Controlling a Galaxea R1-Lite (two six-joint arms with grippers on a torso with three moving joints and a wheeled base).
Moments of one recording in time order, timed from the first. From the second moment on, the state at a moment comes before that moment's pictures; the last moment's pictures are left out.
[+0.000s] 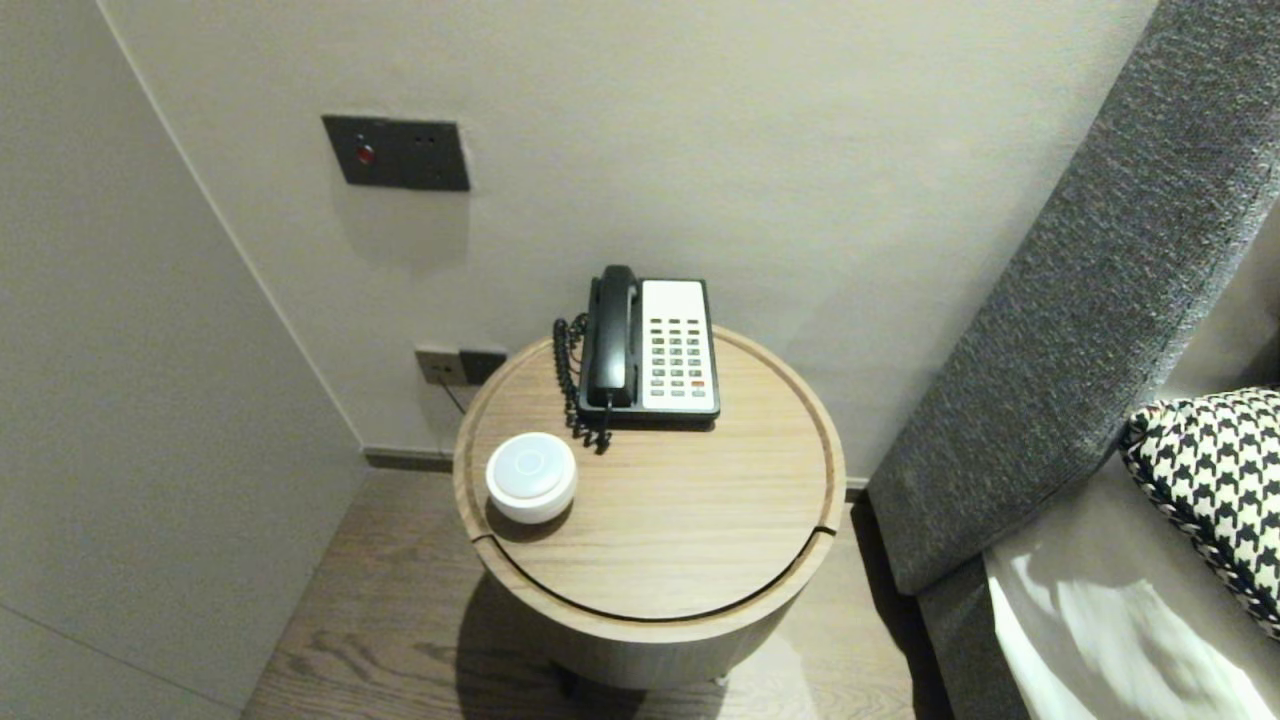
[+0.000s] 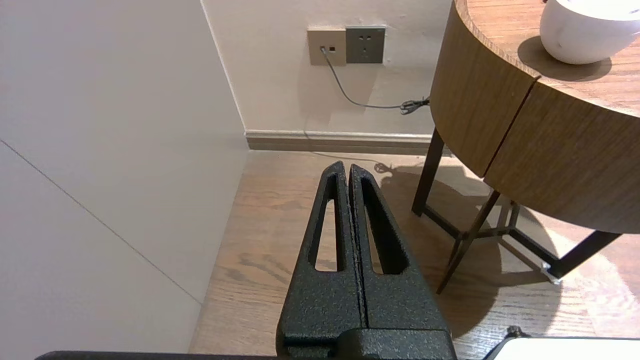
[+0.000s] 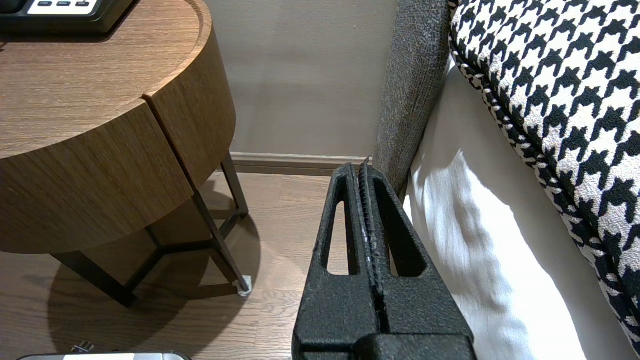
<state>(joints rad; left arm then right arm) 0.01 0.00 0.00 0.01 -0.01 0.07 -0.01 0.00 0.00 -0.10 -0.01 0.00</state>
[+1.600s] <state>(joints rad) 0.01 0.00 0.00 0.01 -0.01 0.07 -0.01 0.00 0.00 -0.10 -0.01 0.00</state>
